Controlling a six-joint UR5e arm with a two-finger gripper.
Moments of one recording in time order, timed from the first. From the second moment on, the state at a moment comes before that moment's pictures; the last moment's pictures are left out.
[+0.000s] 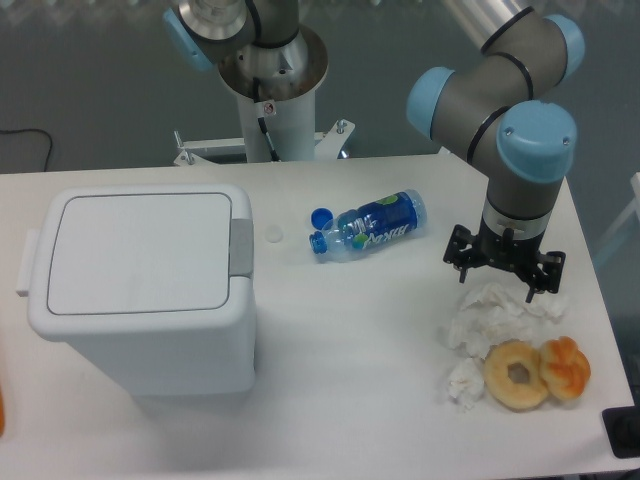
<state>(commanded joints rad) 2.70 -2.01 -1.45 -1.09 1.57 1.10</state>
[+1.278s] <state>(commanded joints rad) 2.60 -1.77 -1.48 -1.29 1.41 0.75</state>
